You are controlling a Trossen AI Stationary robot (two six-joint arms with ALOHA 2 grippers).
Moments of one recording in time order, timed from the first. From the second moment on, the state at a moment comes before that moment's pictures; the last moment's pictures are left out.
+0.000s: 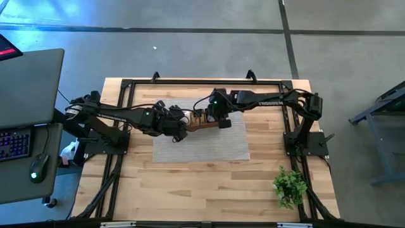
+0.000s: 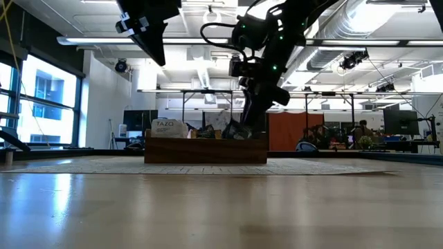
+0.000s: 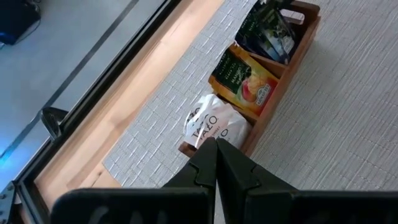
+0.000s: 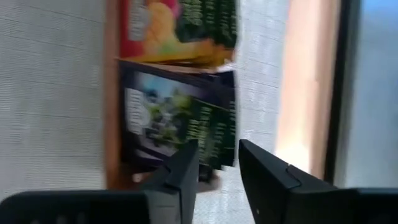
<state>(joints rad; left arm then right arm) -0.14 1.46 1.32 -1.06 -0.68 -0.63 -0.28 1.80 1.29 -0.52 0.15 -0.52</state>
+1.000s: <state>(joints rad) -0.14 1.29 1.32 -1.35 -0.83 -0.87 -0.18 1.78 1.12 -0.08 0.13 -0.36</state>
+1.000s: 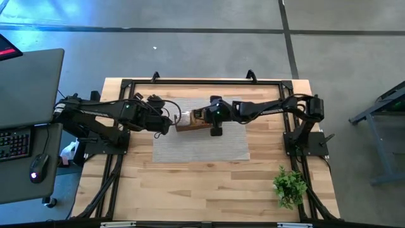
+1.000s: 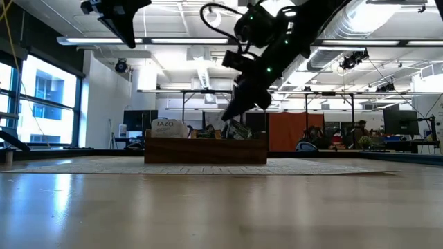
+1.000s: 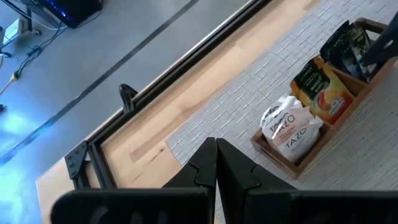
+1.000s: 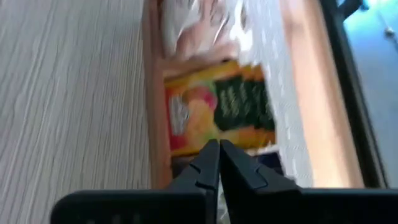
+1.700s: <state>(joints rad) -0.14 1.29 1.32 -1.35 -0.83 -0.87 -0.19 1.82 1.12 -0.11 0.19 -0.37</state>
